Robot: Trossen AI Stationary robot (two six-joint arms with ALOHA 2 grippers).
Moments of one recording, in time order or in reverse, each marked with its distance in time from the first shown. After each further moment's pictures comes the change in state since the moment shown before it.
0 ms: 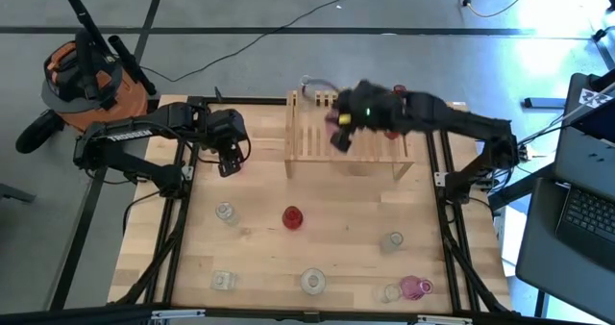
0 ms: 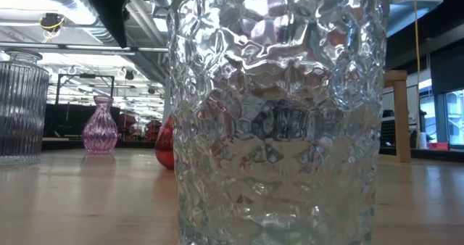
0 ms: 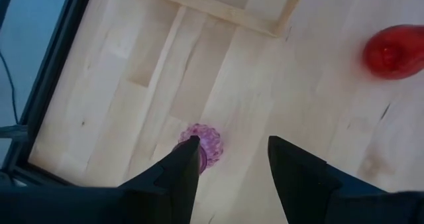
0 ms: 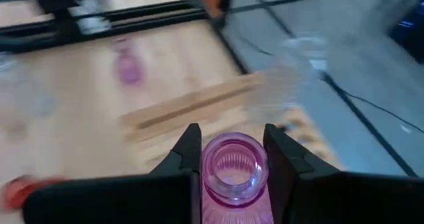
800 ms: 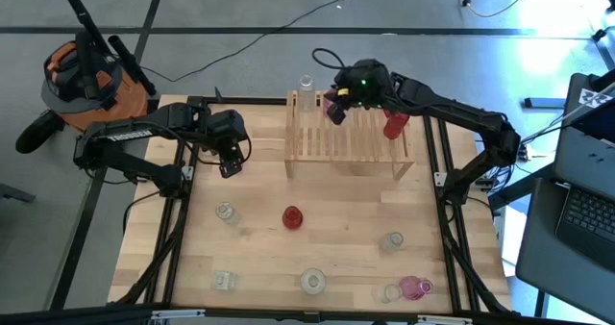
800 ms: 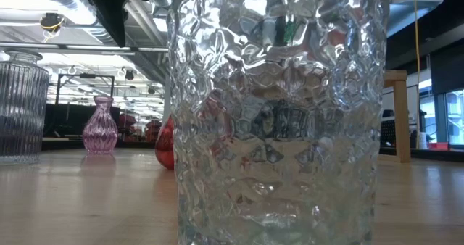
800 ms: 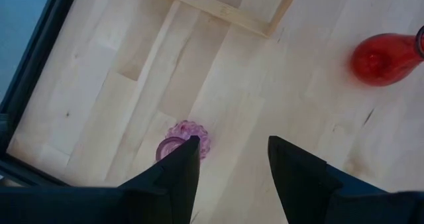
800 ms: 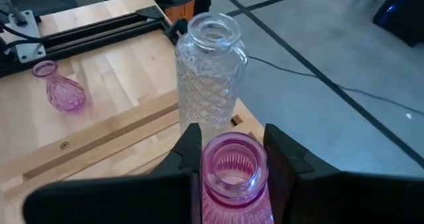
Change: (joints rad) left arm -0.009 0.000 0.000 -0.002 0.027 -0.065; right arm -0.271 -0.003 -0.263 0.347 -0.170 -0.064
